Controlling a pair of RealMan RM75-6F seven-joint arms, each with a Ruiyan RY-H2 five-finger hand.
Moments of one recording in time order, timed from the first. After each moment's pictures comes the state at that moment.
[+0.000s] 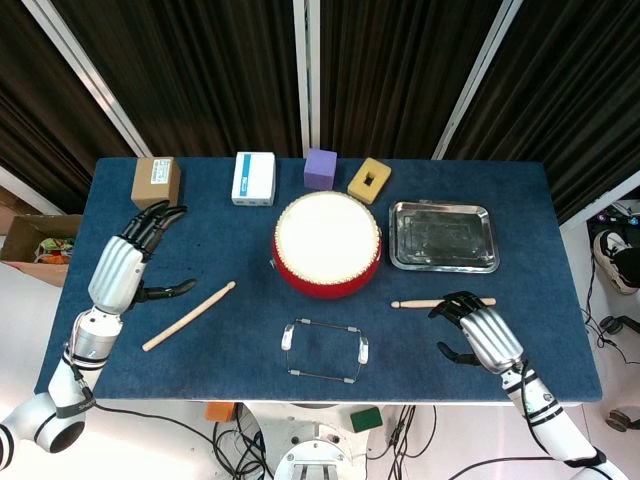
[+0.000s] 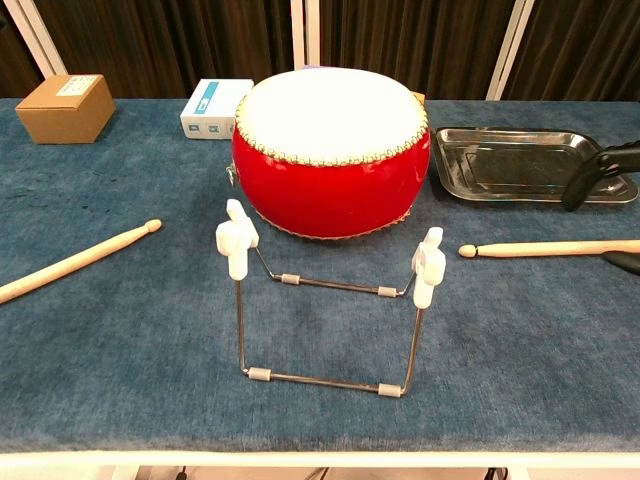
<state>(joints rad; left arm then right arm) -0.43 -1.29 -0.20 -1.55 1.67 1.50 -0.29 0.31 -1.28 0.00 -1.58 -1.73 1.24 0.13</state>
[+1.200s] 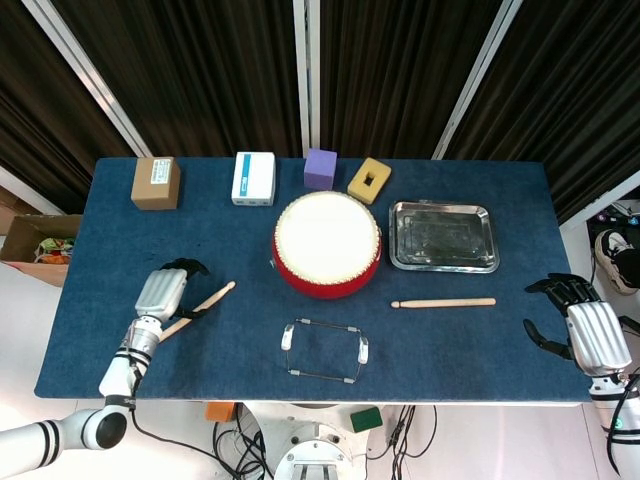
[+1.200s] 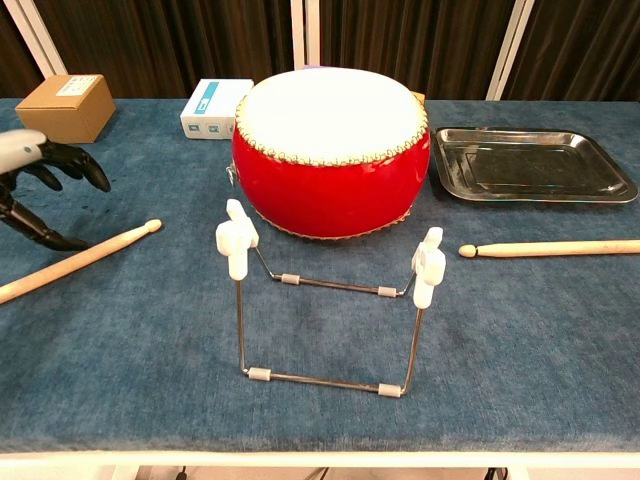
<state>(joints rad) -0.50 -1.47 -0.14 -1.56 1.05 1.05 0.23 0.15 -1.08 0.05 -1.61 -1.59 1.50 0.18</state>
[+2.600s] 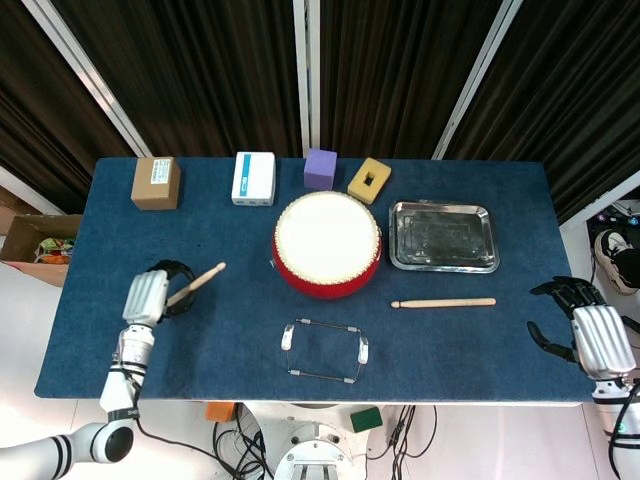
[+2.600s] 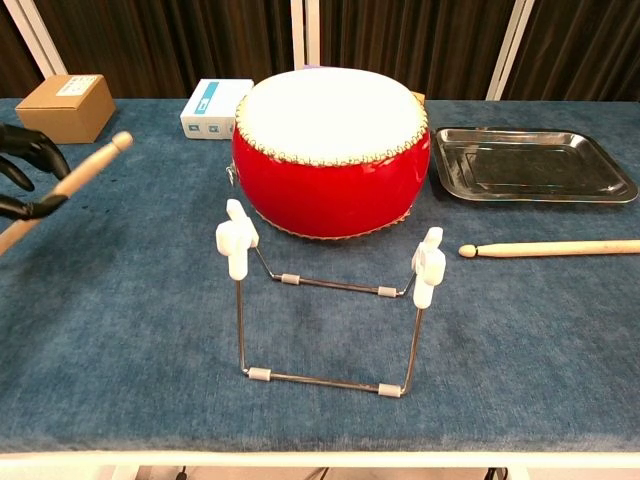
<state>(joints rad) -0.41 -1.57 -0.12 -1.44 1.19 1.29 -0.09 0.13 -1.07 0.05 -1.63 -1.58 1.51 0.19</state>
